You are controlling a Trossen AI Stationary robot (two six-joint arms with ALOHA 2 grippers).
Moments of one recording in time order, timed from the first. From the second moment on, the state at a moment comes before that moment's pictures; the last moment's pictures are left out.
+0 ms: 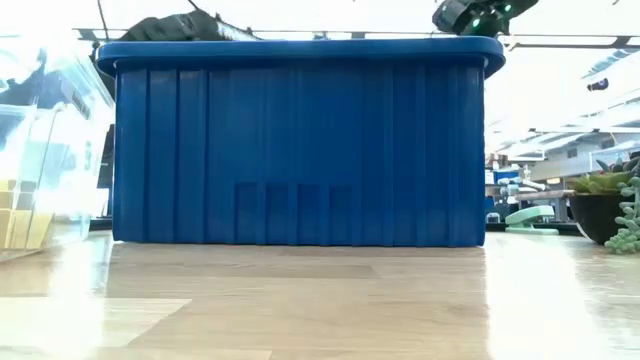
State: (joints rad) left arm 0.64 2.33 2.33 -0.28 0.01 0.05; right arm -0.86 1.39 1.34 -0.58 0.01 -0.12
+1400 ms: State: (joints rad) left arm 0.67 1.00 1.11 -0.33 -0.21 0.02; right arm -0.72 1.97 1.89 -0.63 0.20 -0.49
